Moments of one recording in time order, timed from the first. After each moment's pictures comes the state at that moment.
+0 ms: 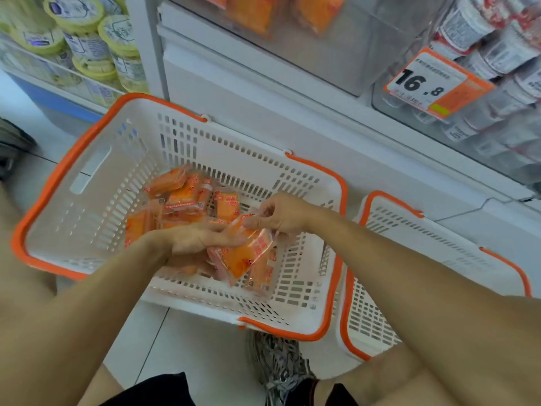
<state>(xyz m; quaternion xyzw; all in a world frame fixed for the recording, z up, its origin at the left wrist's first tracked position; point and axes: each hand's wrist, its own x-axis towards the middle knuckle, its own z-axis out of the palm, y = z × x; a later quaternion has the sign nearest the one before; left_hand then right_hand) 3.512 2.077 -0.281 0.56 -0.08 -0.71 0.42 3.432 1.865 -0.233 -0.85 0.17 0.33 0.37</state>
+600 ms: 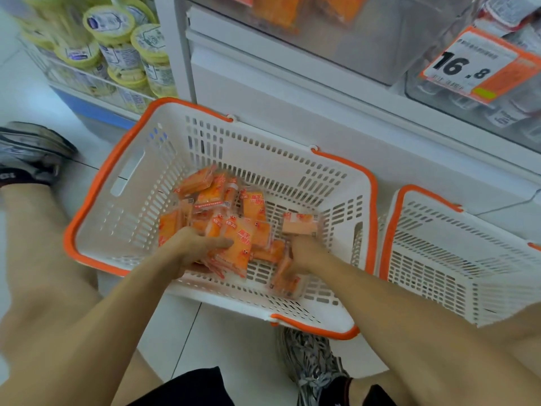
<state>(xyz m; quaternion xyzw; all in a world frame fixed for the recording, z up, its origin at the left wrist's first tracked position) 3.509 2.121 -0.282 0.73 0.04 -0.55 0.42 3.380 1.896 -0.354 -0.86 0.27 0.41 0.15</state>
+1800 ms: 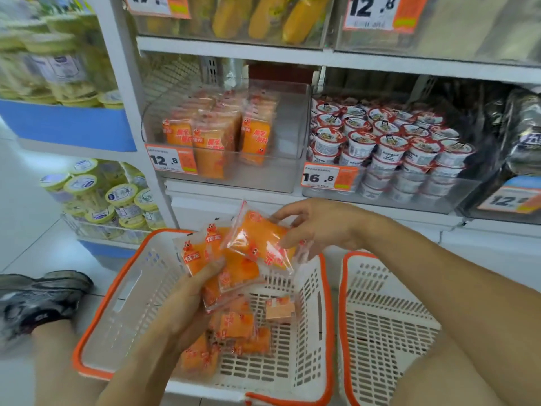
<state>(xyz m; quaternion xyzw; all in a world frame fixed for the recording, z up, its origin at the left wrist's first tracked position) 3.450 2.065 -0.110 0.51 -0.05 -0.43 0.74 3.367 1.838 -0.010 -0.83 0.21 0.14 0.50</state>
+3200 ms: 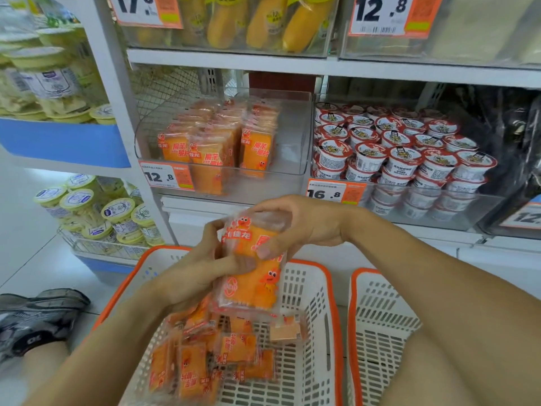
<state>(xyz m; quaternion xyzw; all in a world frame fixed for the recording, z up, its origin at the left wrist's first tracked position) 3.501 2.023 -0.053 0.58 -0.24 -0.47 0.62 3.415 1.816 -0.007 -0.76 0.06 0.18 0.62</state>
